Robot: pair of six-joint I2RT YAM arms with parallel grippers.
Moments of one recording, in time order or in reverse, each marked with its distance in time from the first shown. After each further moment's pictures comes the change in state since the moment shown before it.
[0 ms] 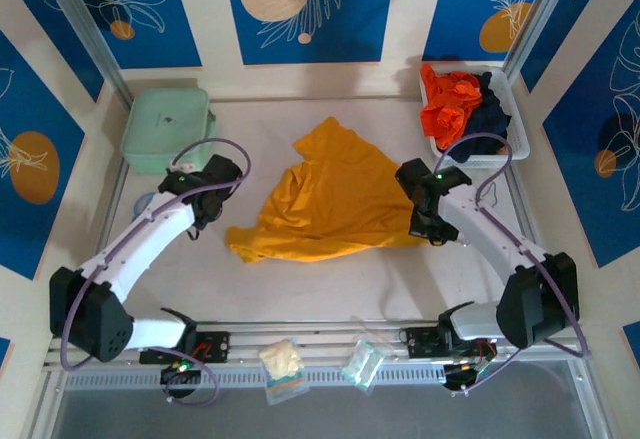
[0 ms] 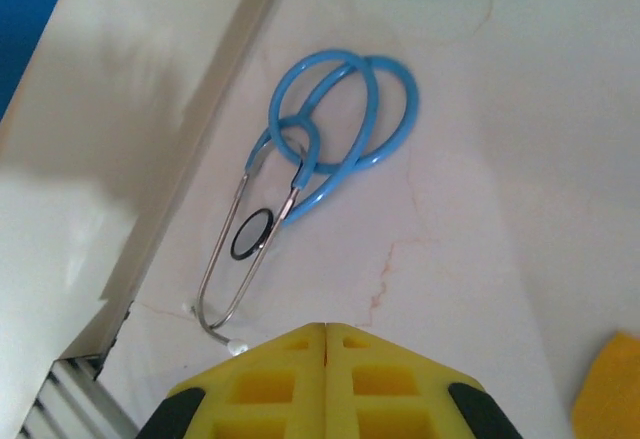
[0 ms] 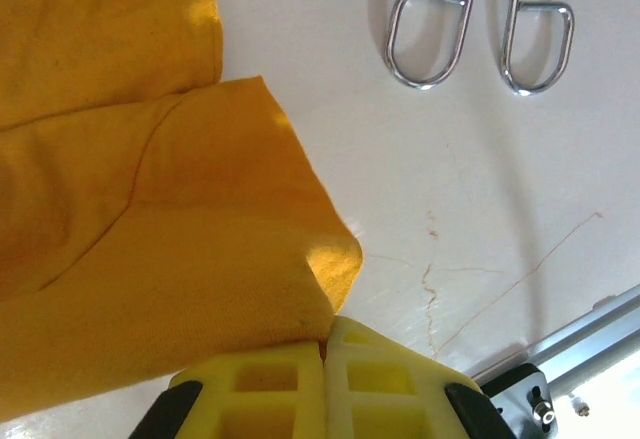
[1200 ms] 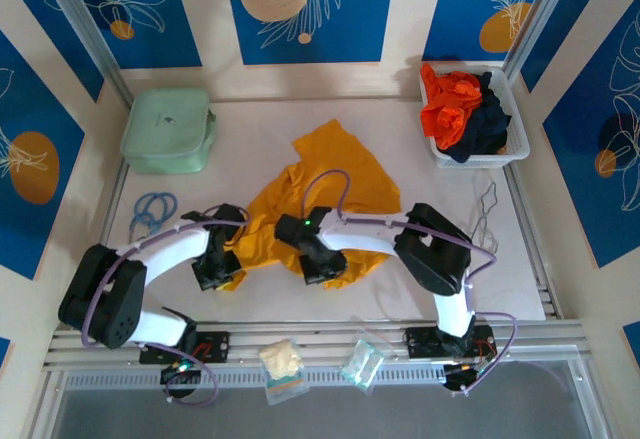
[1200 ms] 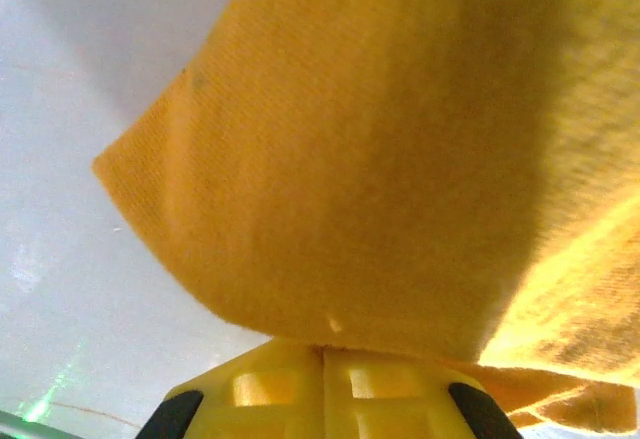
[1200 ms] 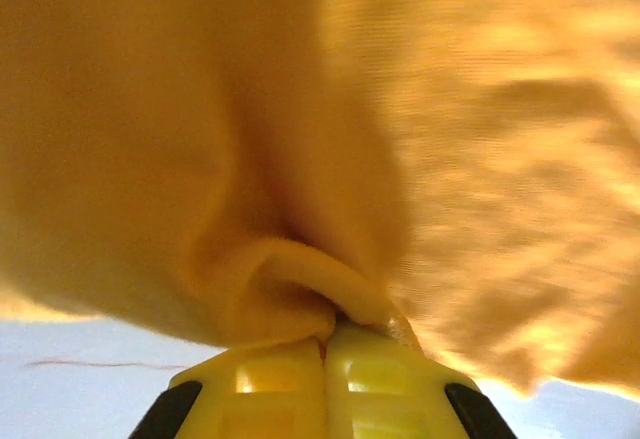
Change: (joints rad) left arm 0.000 0.106 -0.444 0.230 0.783 -0.171; right arm 0.654 0.575 0.211 0.268 -0.336 0.064
